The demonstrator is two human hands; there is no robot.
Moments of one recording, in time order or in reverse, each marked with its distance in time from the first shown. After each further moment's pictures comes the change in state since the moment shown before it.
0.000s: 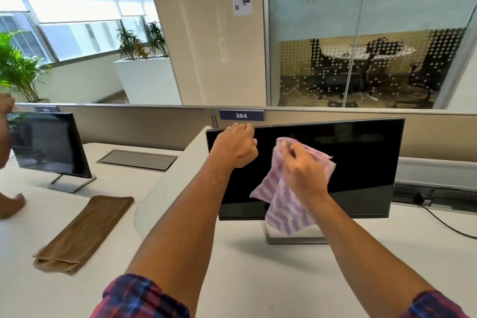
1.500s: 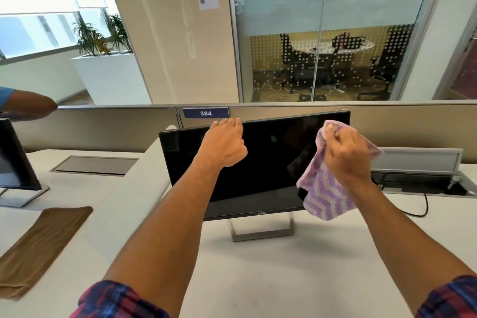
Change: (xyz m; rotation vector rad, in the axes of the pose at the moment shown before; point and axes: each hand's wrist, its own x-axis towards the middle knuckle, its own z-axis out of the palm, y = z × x) left_hand 0.026 0.072 -0.002 -0.002 -0.154 0.077; right_hand -0.040 0.186 -0.048 -0.224 0.079 0.290
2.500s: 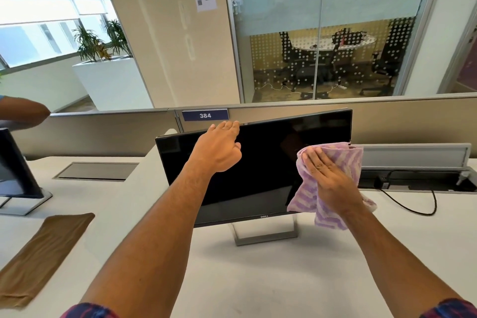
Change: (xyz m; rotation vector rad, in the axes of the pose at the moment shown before) left_hand -0.007 -0.004 -0.005 -0.090 -0.012 0.018; right_hand -0.071 0.003 0.033 0.280 -0.280 -0.443
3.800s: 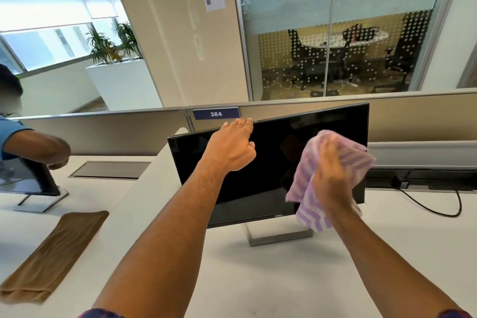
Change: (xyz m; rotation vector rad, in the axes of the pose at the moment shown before) left_hand -0.010 0.004 -0.001 -0.002 0.028 0.003; right_hand 0.051 -0.082 -0.017 0.399 0.198 0.680
